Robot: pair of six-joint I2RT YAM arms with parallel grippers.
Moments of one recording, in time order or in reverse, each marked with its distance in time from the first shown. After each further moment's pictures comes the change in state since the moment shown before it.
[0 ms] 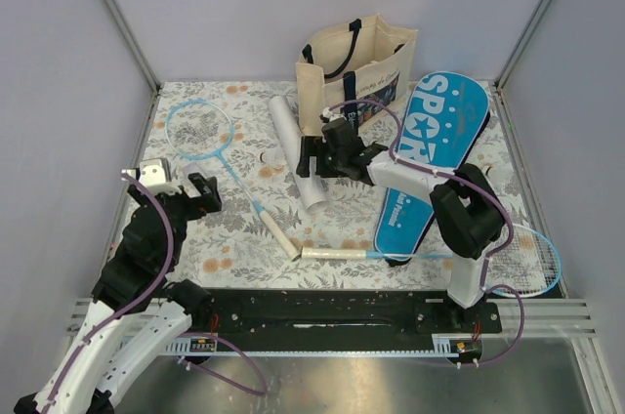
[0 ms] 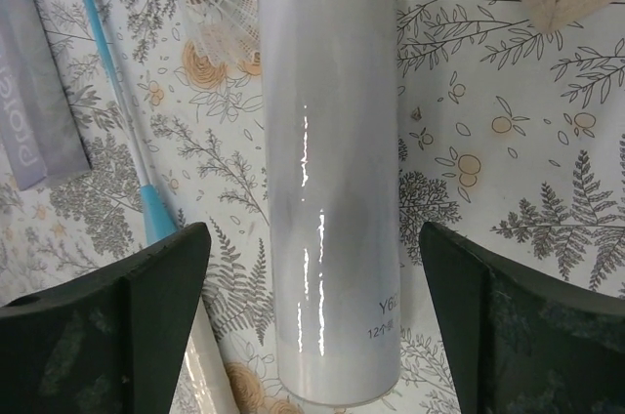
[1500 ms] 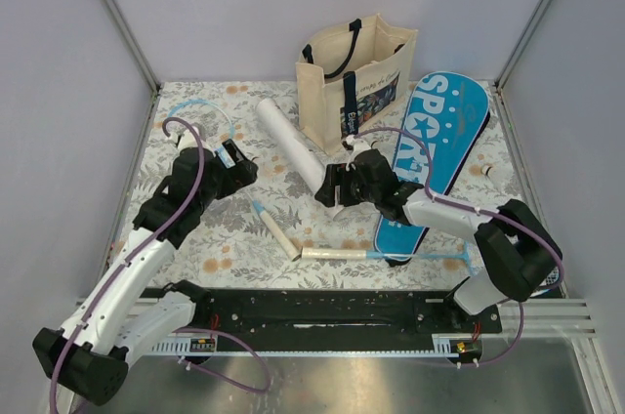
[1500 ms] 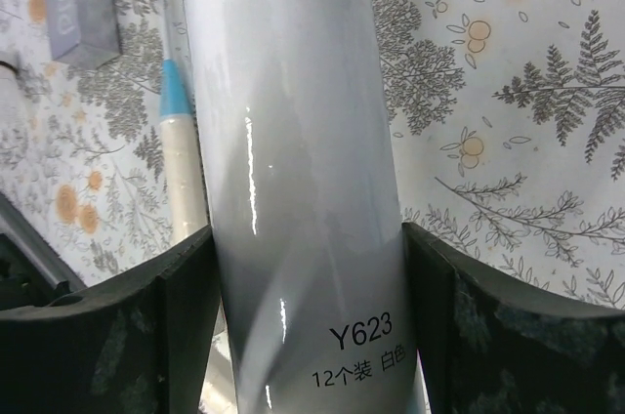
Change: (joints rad) left arm 0.098 0.460 0.117 -0.016 0.326 -0.389; right arm 0.010 -0.310 -0.439 0.229 -0.088 -0.064
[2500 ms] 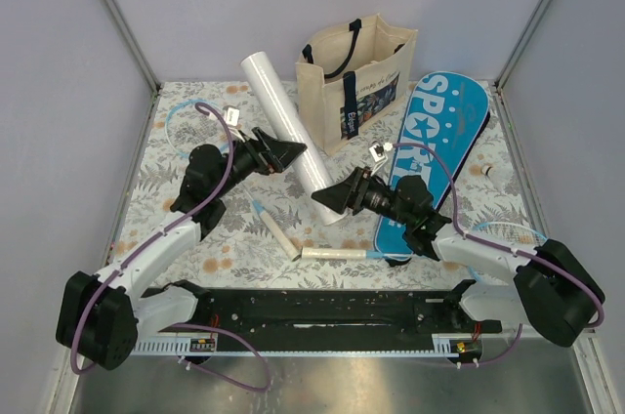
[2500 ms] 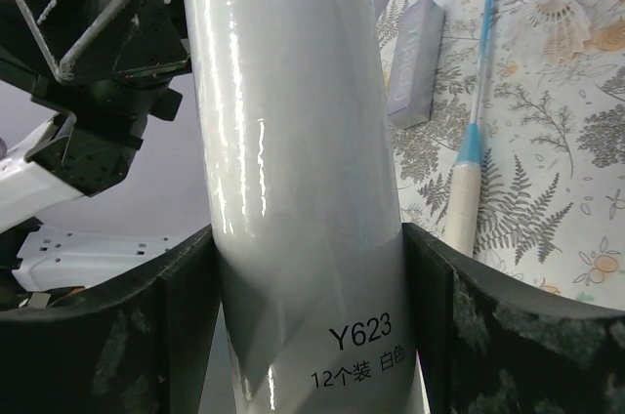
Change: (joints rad) left arm 0.024 0.220 -0.209 0.993 0.600 -0.113; right arm 0.015 -0.340 -0.351 0.626 -0.223 0.386
